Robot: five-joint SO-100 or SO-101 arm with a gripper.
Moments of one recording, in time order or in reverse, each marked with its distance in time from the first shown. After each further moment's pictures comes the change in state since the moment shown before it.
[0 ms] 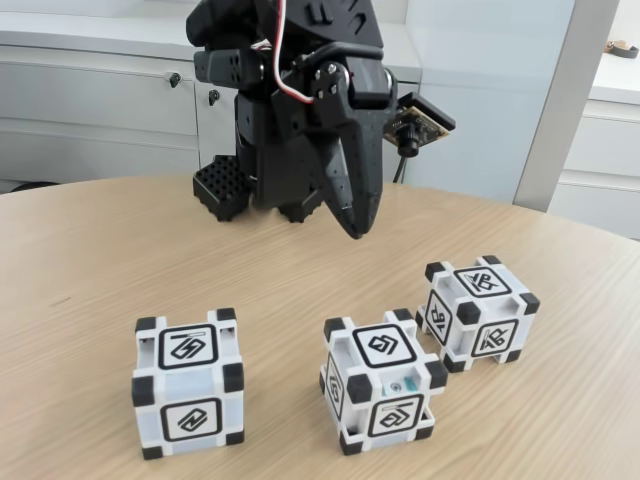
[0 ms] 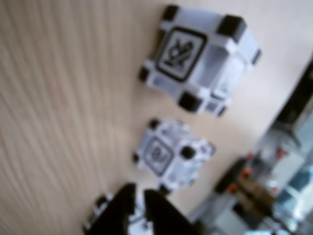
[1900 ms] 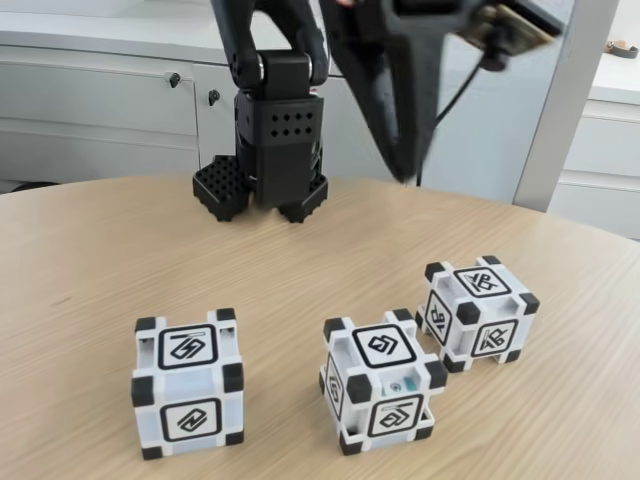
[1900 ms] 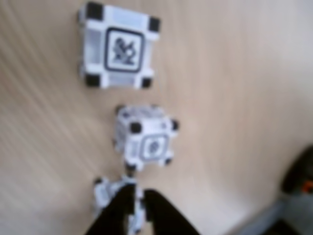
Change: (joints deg) arm 0.0 -65.6 -49.4 0.0 16.5
